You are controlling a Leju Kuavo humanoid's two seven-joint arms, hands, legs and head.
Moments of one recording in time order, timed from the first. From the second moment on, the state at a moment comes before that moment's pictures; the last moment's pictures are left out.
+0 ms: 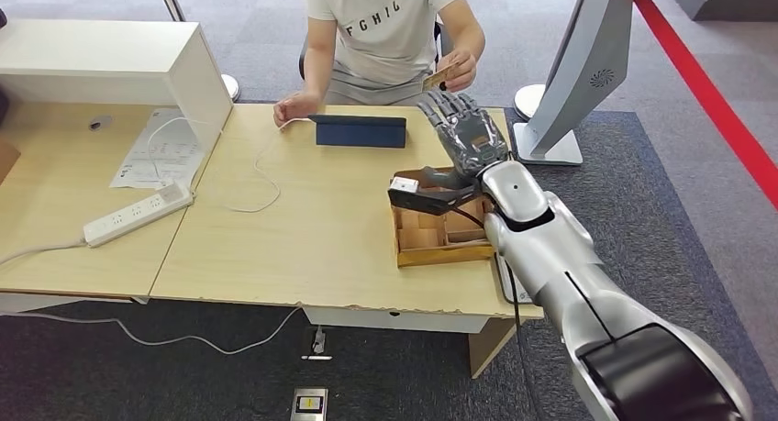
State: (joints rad) left arm -0.17 0.13 1.44 -0.15 -1.44 -0.08 -0.01; right arm -1.06 0.09 0.59 -0.34 1.36 -0.31 -0.15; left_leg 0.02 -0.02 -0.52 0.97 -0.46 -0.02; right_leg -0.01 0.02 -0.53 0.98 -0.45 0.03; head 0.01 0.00
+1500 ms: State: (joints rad) left arm -0.18 0.13 1.50 -0.15 -1.40 0.00 -0.03; right arm -0.12 -0.24 -0.37 -0.18 0.35 -0.28 0.22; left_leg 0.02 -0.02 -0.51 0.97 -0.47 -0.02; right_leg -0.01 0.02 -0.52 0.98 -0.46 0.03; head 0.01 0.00
